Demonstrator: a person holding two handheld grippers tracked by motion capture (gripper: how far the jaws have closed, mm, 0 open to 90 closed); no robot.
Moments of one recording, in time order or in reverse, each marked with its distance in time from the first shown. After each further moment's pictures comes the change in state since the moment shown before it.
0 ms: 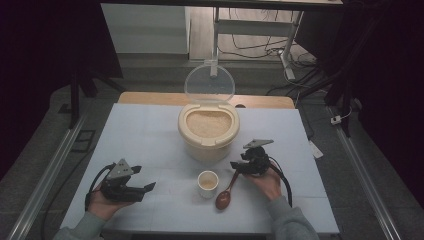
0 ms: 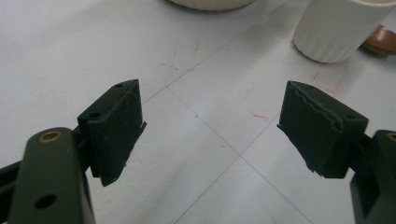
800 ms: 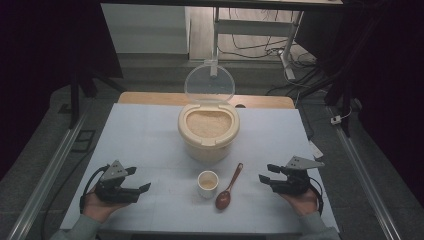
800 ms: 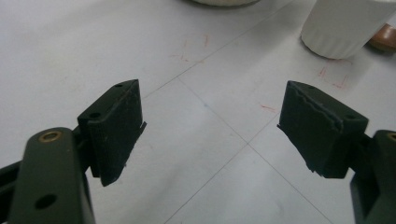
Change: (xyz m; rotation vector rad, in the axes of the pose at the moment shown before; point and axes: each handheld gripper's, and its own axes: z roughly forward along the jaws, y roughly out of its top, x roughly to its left) left arm 0.005 -0.009 -0.007 -0.005 0.015 -0.026; right arm -0.023 -0.066 -0.098 -0.229 0.115 -0.056
